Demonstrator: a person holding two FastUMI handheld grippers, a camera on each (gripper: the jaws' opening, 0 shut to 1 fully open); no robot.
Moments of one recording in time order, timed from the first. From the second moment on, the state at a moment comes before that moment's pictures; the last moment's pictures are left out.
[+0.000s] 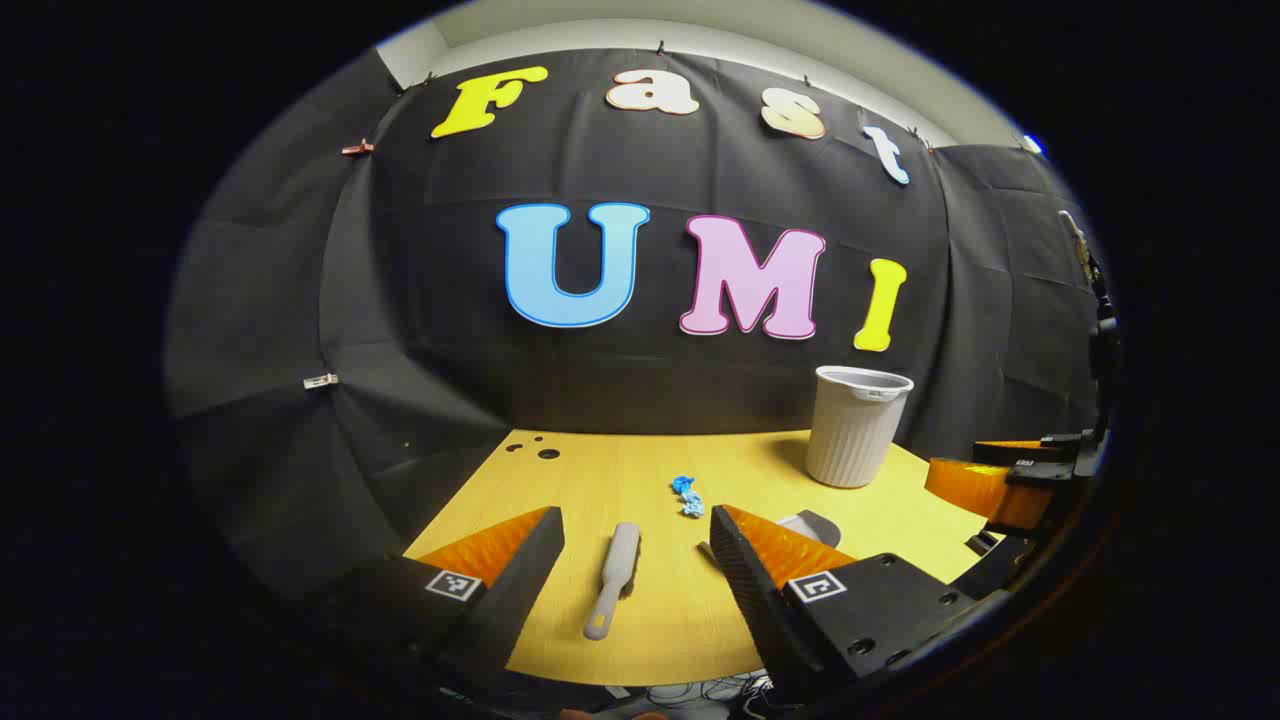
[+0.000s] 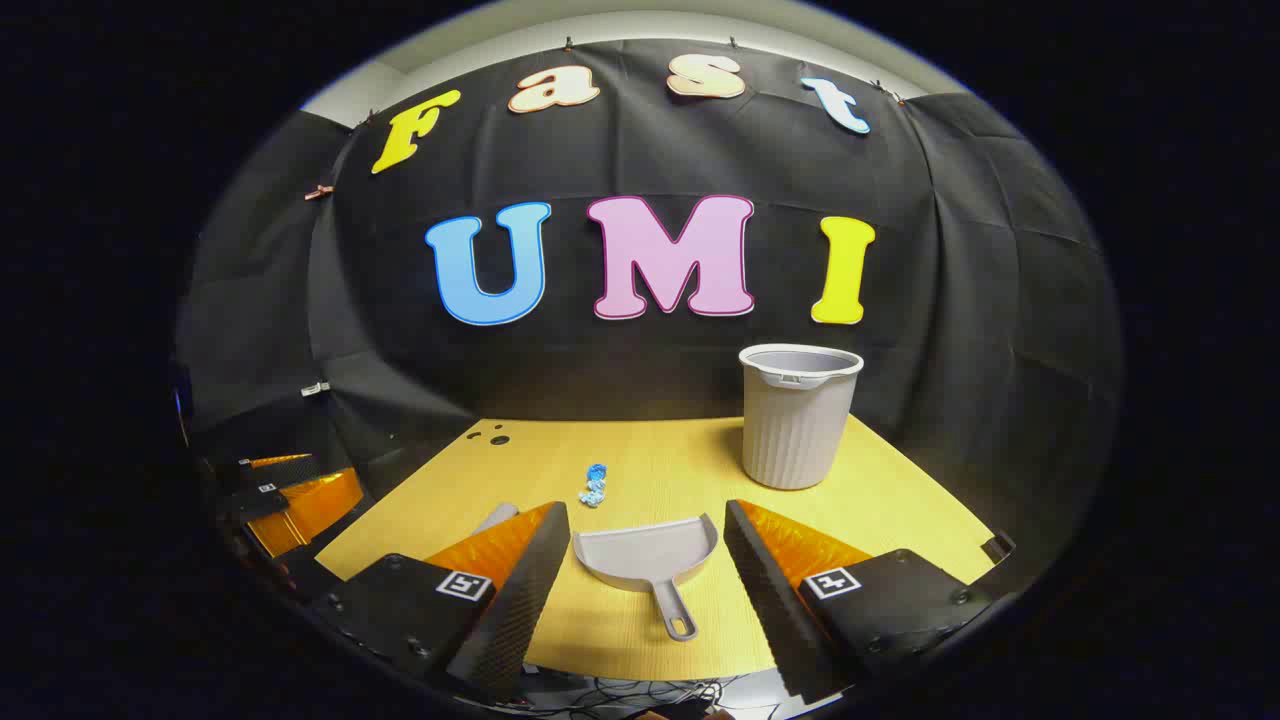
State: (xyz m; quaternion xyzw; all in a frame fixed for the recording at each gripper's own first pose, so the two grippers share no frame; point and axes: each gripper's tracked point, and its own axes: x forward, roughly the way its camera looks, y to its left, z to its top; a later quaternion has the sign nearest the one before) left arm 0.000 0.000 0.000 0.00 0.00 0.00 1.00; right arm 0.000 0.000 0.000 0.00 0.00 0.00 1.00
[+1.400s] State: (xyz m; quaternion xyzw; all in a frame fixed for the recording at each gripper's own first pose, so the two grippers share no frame) left arm 0.106 0.045 -0.152 -0.06 0.35 0.00 0.93; right arm 0.113 -0.011 -0.043 0.00 0.16 0.06 0.99
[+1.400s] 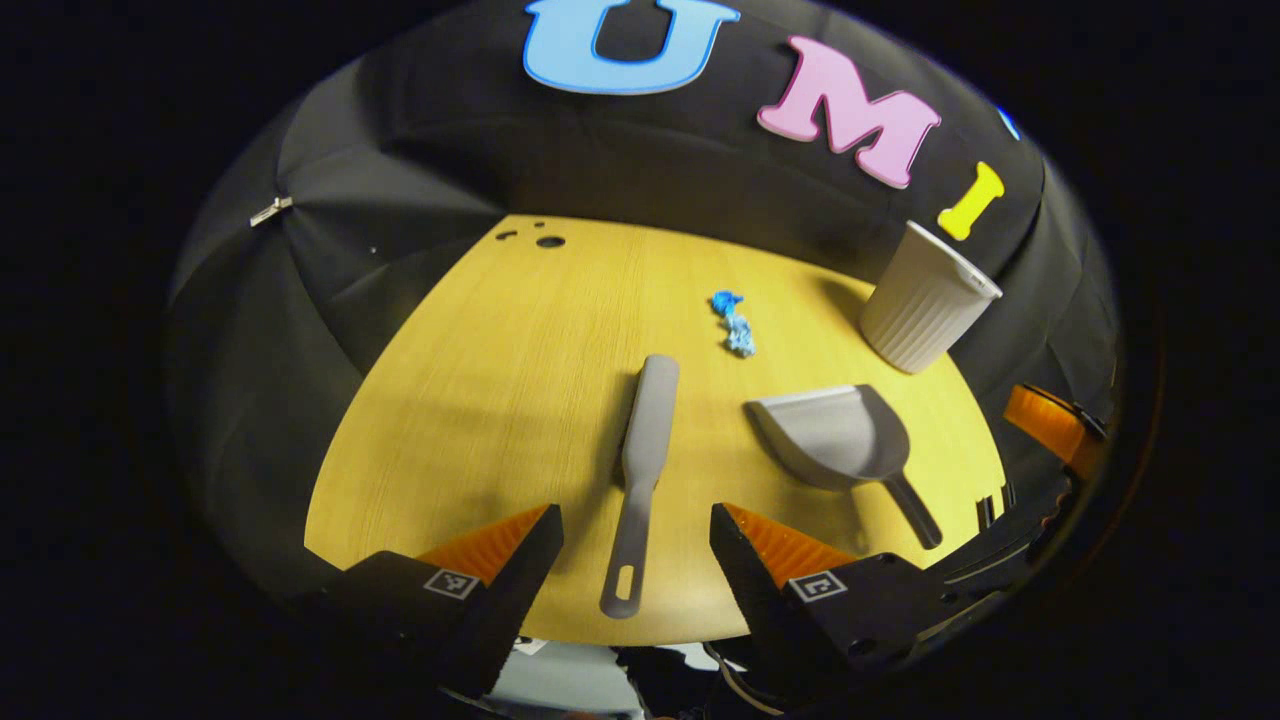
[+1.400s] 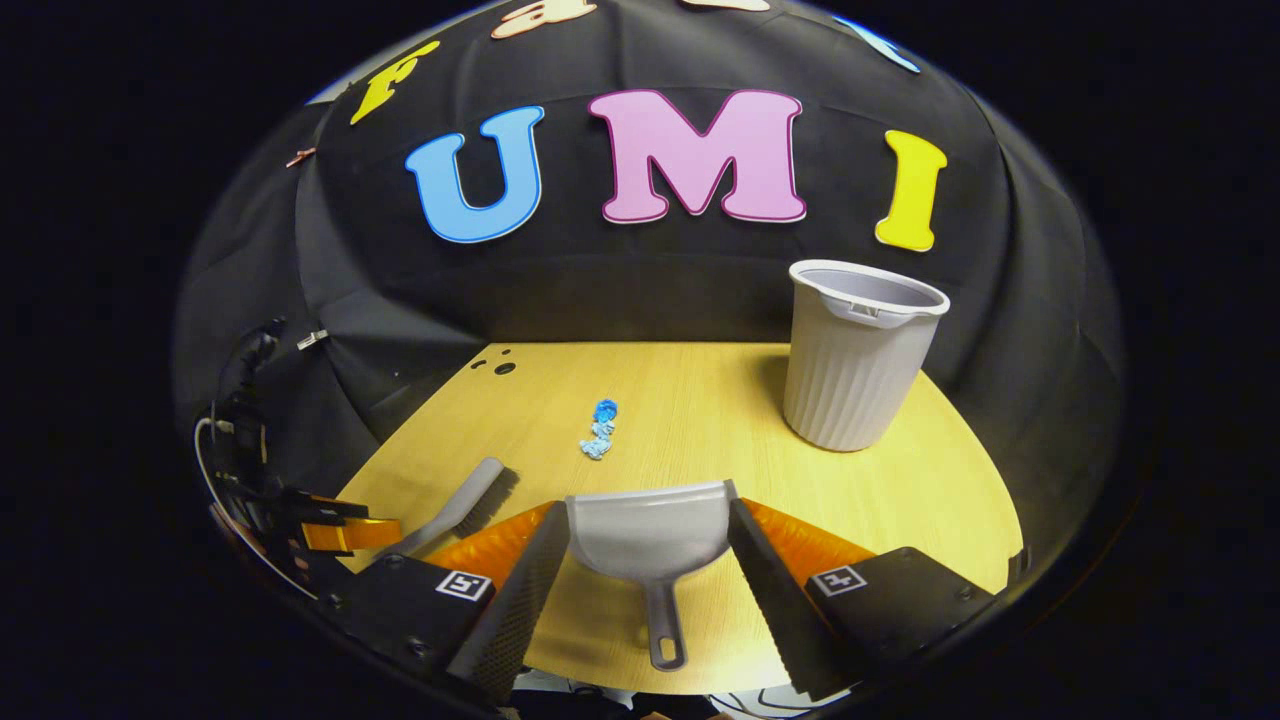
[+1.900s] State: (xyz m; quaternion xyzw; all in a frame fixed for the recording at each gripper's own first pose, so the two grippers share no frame) left arm 0.148 0.040 -0.208 -0.02 0.49 -0.03 0.87; right arm 0.135 -0.018 -0.077 0.03 0.23 0.07 0.97
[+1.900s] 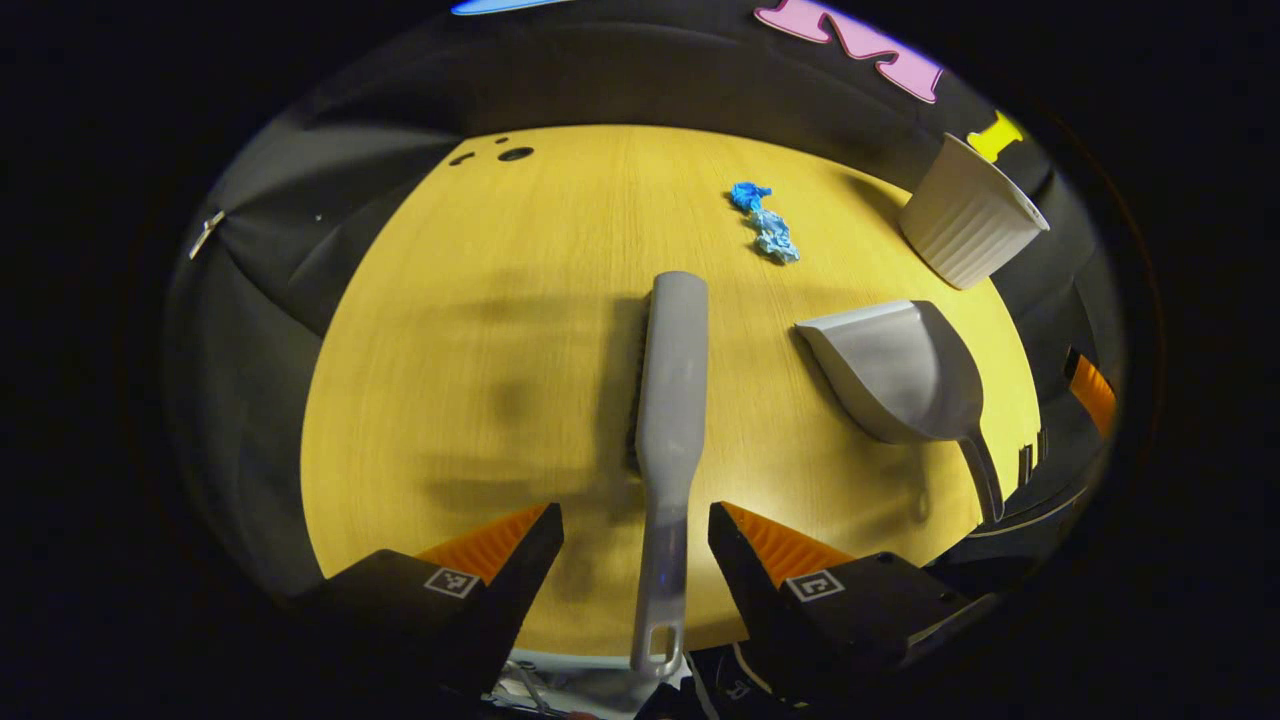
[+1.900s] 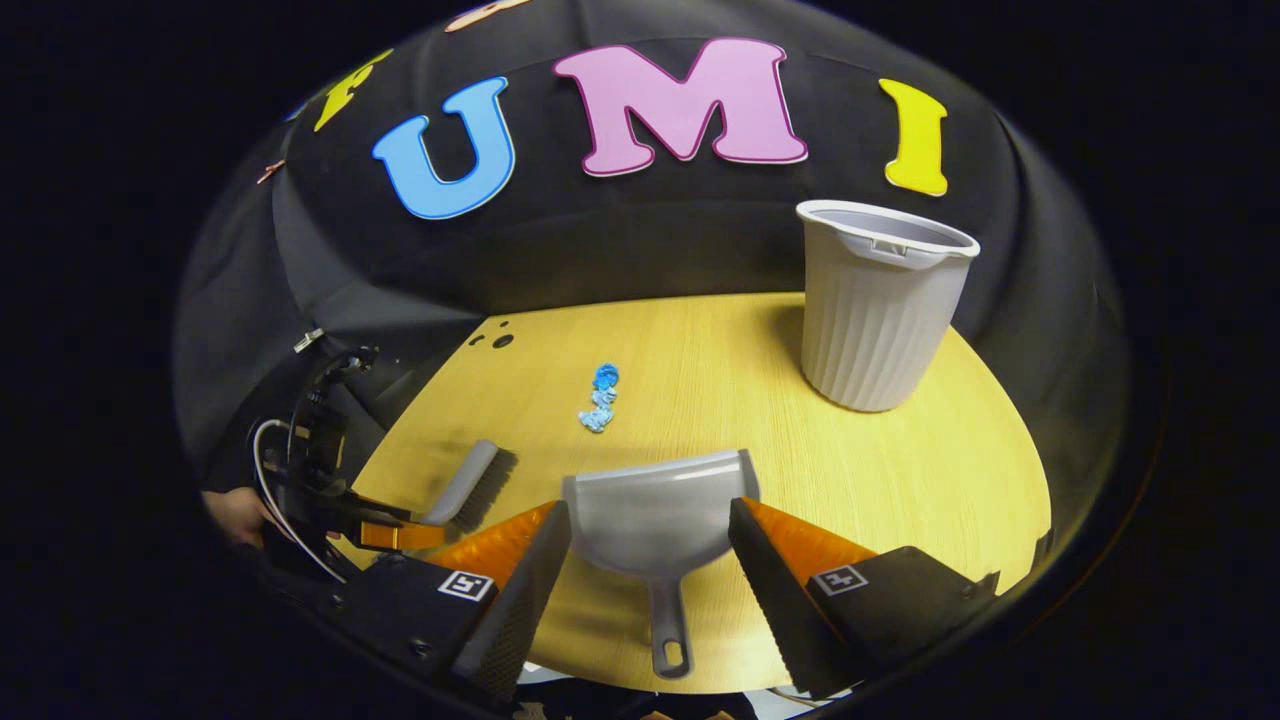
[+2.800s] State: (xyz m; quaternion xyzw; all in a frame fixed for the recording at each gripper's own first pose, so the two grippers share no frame) left arm 0.188 0.034 -0.241 0.06 0.48 -0.03 0.87; right arm 0.100 -0.029 -0.190 0.10 0.41 0.09 0.90
